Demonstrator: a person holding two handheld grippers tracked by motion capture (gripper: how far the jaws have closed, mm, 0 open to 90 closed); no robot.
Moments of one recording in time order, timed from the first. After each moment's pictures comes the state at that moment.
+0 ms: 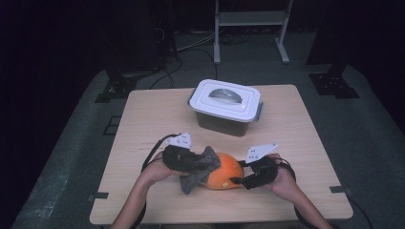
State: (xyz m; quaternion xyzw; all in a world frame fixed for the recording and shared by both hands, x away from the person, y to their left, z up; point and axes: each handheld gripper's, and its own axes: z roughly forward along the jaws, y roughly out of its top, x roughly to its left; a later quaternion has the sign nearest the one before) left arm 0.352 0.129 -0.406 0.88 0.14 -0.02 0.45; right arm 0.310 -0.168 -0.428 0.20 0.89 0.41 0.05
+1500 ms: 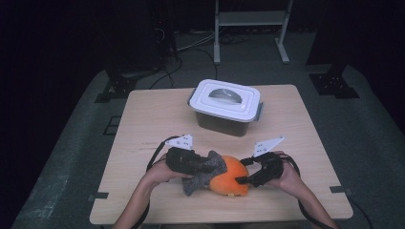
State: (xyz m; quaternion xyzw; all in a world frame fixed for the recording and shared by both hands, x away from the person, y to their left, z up) left arm 0.347 0.117 -0.411 0.86 0.10 -0.07 0.50; right arm 0.327 -0.190 -0.429 0.20 0.88 0.43 -0.02
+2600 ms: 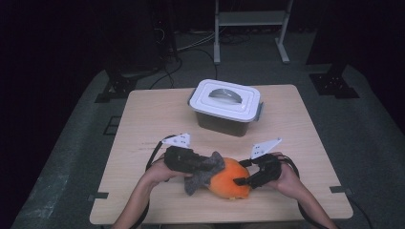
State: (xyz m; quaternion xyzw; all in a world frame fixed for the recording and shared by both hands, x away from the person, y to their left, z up) left arm 0.345 0.114 -0.407 0.85 0.10 -0.07 0.51; right arm 0.323 -0.184 -0.432 0.20 0.88 0.43 -0.01
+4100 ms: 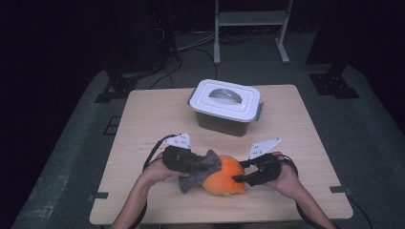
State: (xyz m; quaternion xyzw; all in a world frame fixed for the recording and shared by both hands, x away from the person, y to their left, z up) left arm 0.346 0.124 -0.398 0.86 0.11 -0.04 0.50; right arm 0.312 -0.175 -0.413 0.20 0.89 0.42 0.03
